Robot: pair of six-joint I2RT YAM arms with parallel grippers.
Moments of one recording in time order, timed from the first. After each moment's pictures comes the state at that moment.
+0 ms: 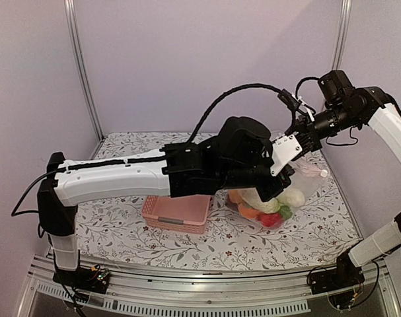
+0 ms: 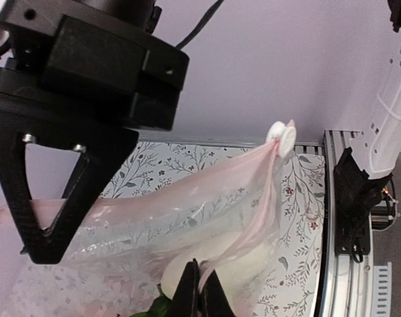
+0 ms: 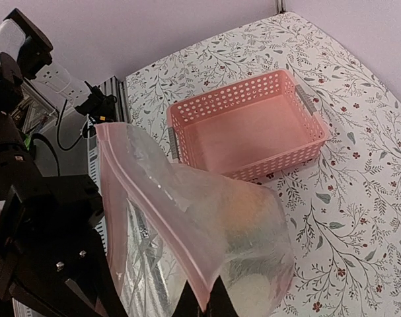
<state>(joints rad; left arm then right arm) -1.33 1.99 1.94 -0.30 -0.17 0.20 0.40 1.40 1.67 -1.20 -0.77 -0.44</state>
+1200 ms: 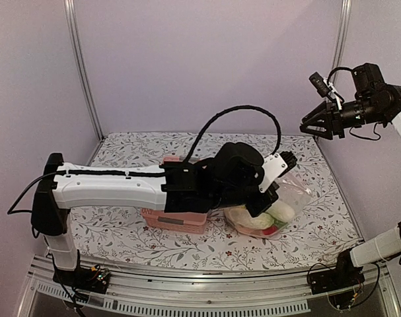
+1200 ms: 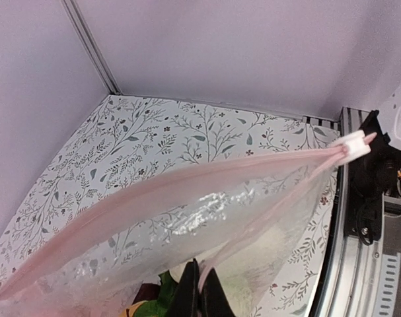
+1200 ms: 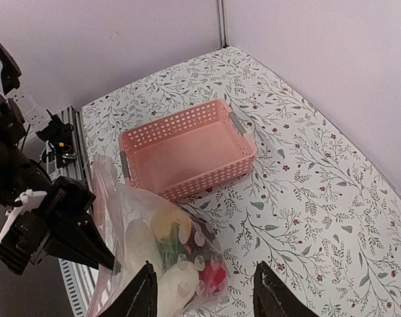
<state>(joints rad) -1.35 1.94 1.72 -0.23 -0.28 0.09 0.20 1.33 1.74 -1.22 -0.79 -0.51</state>
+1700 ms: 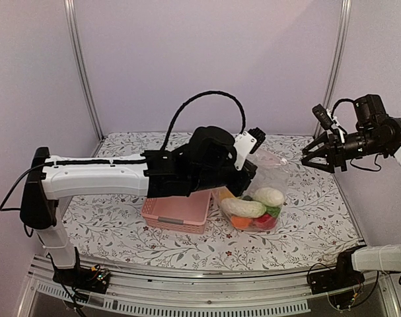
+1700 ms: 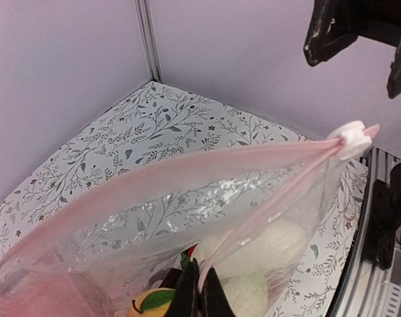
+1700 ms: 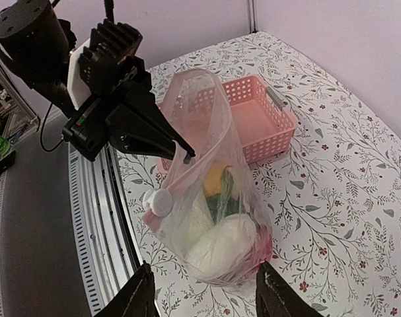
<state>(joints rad) -1.22 1.82 1.56 -0.14 -0.28 -0.05 0.18 1.11 1.37 -1.14 -0.87 -0.56</state>
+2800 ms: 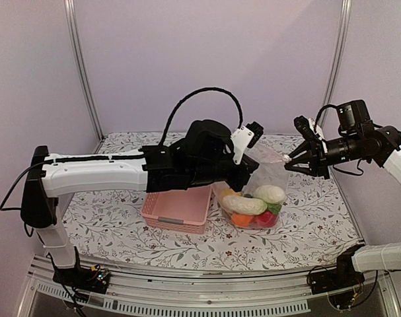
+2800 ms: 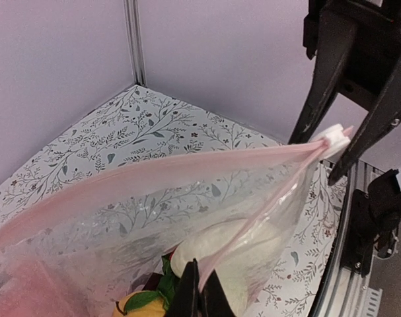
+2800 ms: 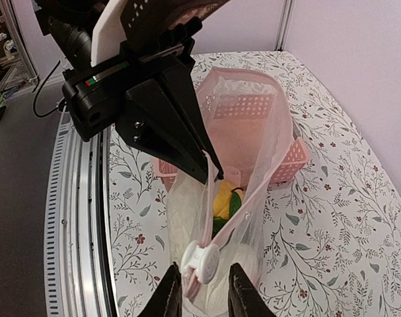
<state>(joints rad) -1.19 1.82 1.57 -0.13 -0.17 -0.11 0.37 1.08 1.22 -0.89 -0.79 -0.63</state>
